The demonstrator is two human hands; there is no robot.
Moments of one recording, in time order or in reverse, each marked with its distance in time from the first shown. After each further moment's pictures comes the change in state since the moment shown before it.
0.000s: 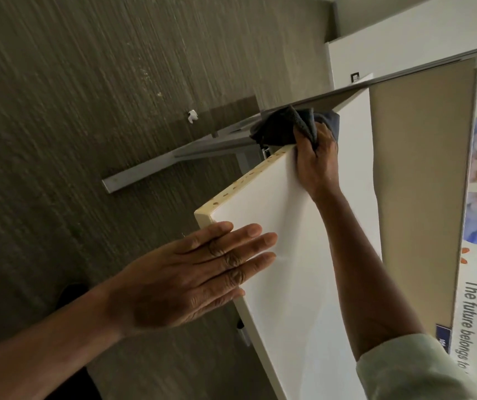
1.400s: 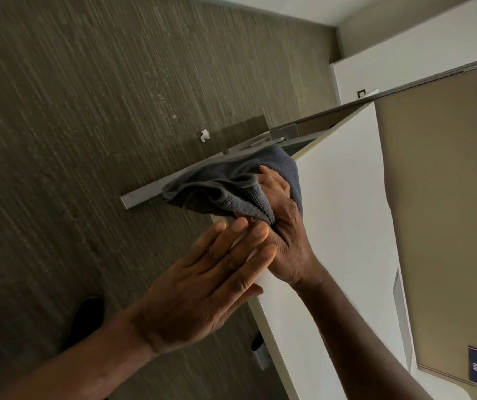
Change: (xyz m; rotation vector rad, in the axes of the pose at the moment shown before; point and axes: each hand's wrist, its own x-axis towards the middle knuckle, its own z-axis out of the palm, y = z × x) left_hand -0.013 0.024 0.015 -0.094 0.225 -0.186; right_hand -0.126 -0.099 0.012 0.459 -0.363 -0.408
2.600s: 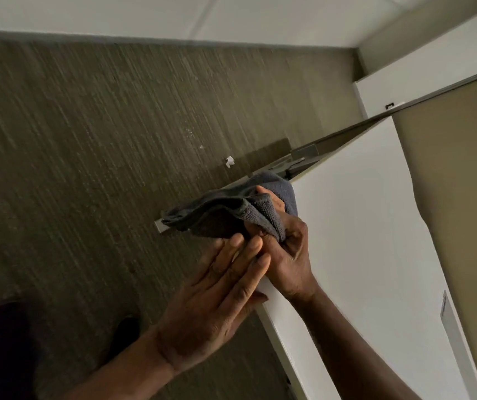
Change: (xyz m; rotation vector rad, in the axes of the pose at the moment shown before) left_hand -0.007 0.017 -0.002 0.105 0.006 -0.082; right_hand -0.009 -0.008 0.007 0.381 0.143 -0.081
